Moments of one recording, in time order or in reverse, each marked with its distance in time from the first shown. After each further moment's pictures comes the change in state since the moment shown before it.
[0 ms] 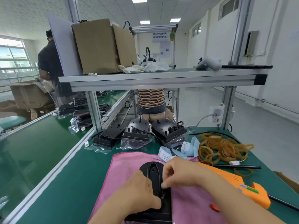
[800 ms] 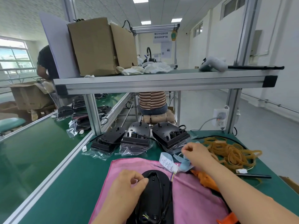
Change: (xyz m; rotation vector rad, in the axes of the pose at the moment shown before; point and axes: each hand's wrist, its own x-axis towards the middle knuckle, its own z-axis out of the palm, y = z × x) left_hand 0.024 -0.032 0.004 -0.394 0.496 0.072; right_hand 0.074 0.081 -0.040 0.087 0.538 0.222
